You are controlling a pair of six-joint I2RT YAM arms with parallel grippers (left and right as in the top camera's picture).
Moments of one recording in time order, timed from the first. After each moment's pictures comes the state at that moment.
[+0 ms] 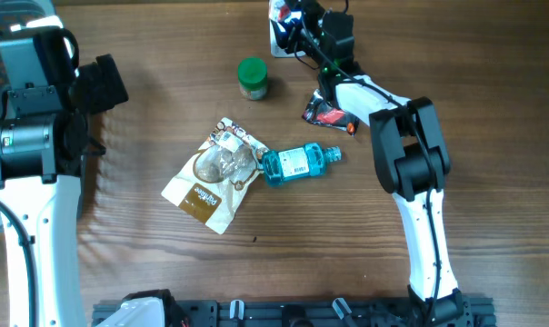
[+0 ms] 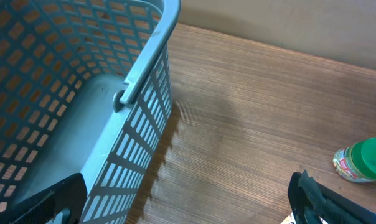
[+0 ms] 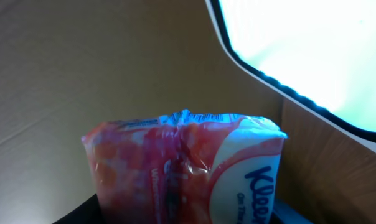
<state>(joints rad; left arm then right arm) 0.09 1.33 1.57 -0.97 -0.28 -0.13 0.33 2.51 1.77 0.70 -0.34 2.06</state>
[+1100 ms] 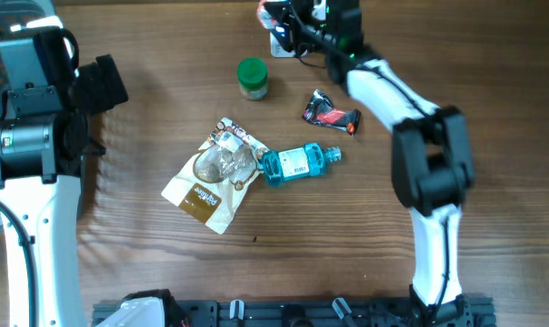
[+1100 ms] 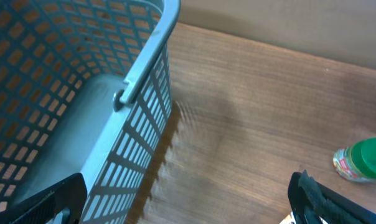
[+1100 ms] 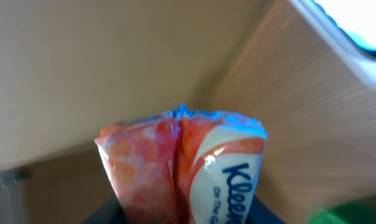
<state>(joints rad) 0.09 1.33 1.57 -0.97 -0.28 -0.13 0.32 2.27 1.77 0.17 -0.56 1.45</state>
